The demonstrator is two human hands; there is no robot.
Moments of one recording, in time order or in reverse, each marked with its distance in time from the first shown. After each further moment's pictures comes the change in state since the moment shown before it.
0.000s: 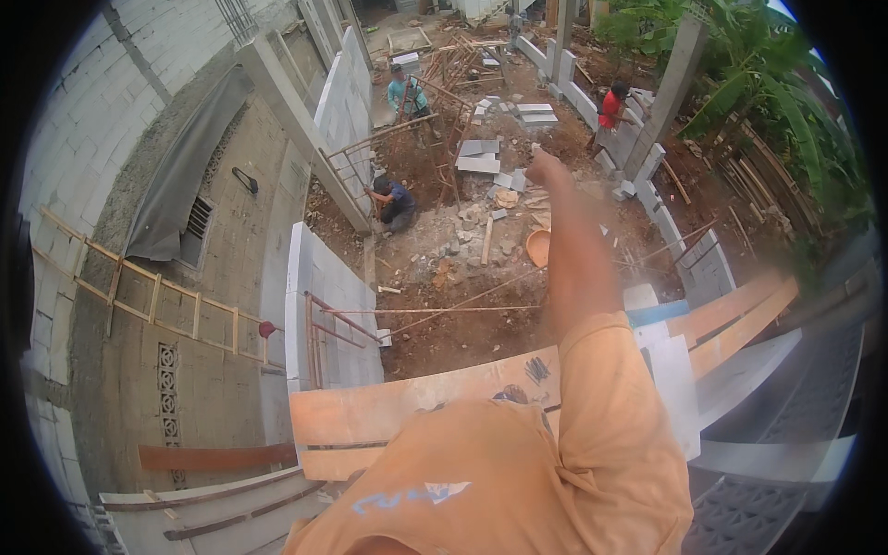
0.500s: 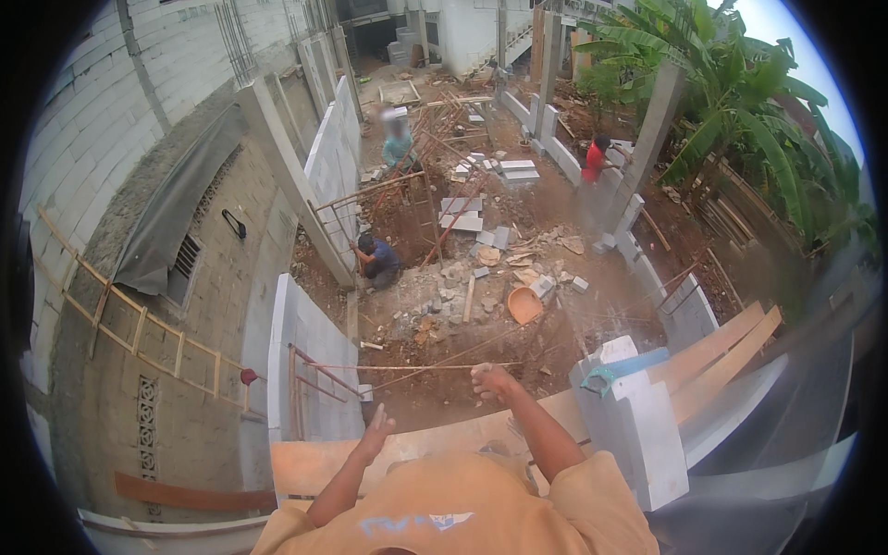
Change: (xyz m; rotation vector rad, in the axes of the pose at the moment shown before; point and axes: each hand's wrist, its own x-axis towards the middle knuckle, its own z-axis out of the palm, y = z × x) left_hand -0.048 0.345 0.158 0.051 -0.613 0.495; right_hand -0.197 0.085 0.255 1.002 -0.559 0.267
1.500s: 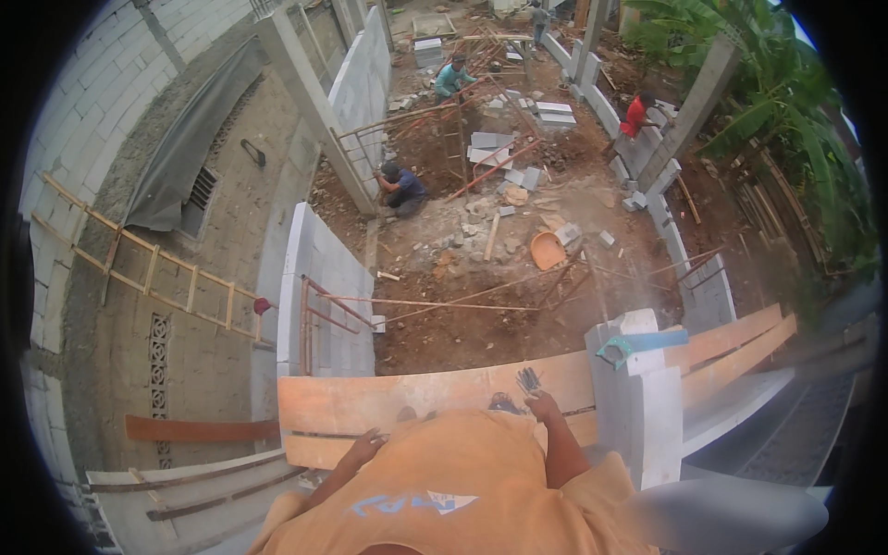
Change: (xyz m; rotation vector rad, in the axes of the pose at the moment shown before) left_hand -0.111 -0.145 -0.037 0.461 0.150 -0.374; right_hand -0.013 0.225 -0.072 -0.391 0.163 0.137
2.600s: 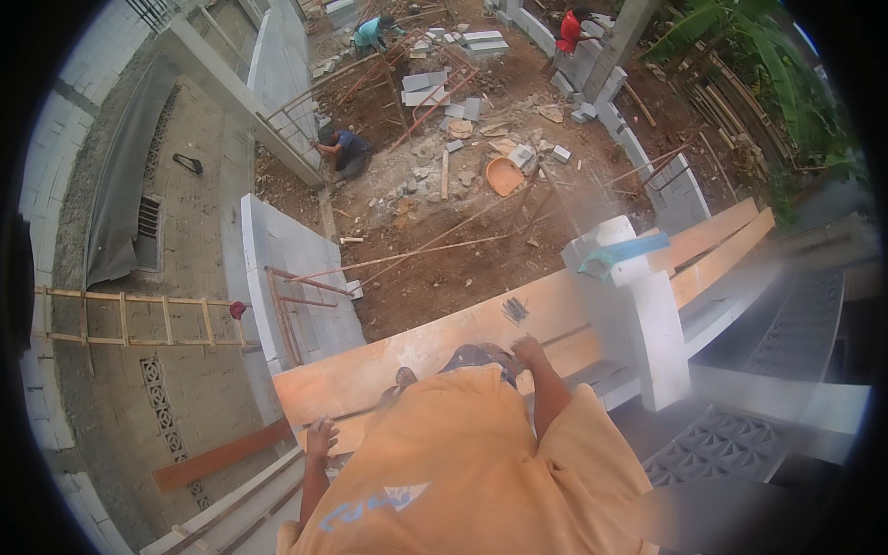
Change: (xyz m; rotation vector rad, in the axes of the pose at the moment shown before) left_hand -0.023 -0.014 -0.099 -0.429 0.167 -0.182; right_hand 0.004 0.038 0.015 -0.429 0.088 -0.133
